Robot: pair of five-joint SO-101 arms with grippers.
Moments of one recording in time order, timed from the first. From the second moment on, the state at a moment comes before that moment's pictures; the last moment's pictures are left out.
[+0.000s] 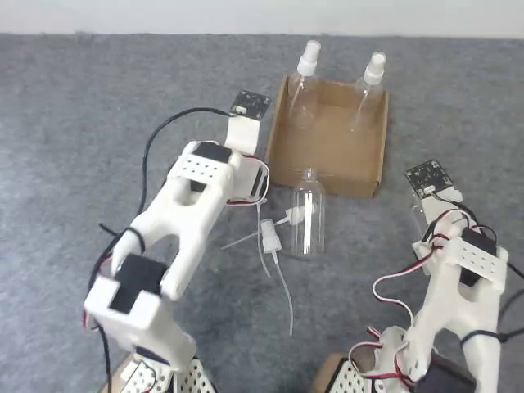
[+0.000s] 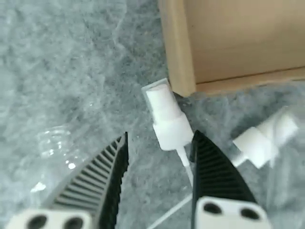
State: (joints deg) left arm 12.0 10.0 20.1 57.1 4.4; right arm 25.7 -24.0 59.7 45.6 49.9
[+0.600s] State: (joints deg) left arm 8.8 17.5 14.8 56.7 3.6; right arm 25.7 -24.0 59.7 45.6 50.1
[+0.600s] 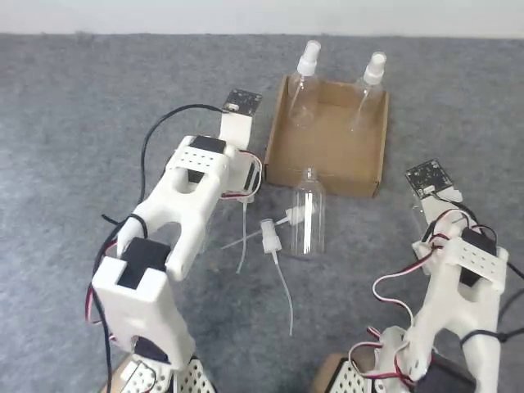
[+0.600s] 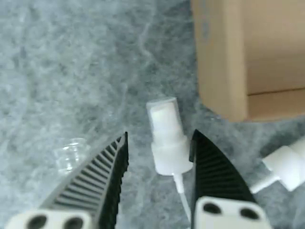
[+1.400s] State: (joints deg) left arm 8.4 20.7 11.2 56.7 3.5; right arm 25.7 -24.0 59.7 45.6 50.1
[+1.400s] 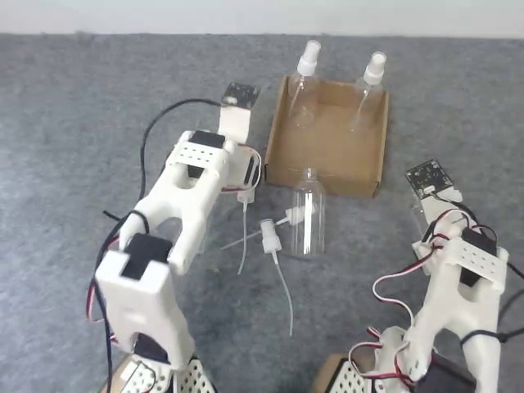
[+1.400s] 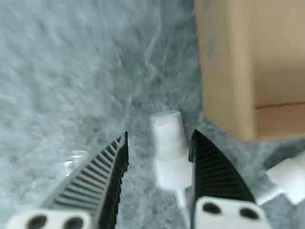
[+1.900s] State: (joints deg) left arm 8.8 24.1 11.1 55.3 2.4; right arm 25.7 -24.0 59.7 45.6 50.1
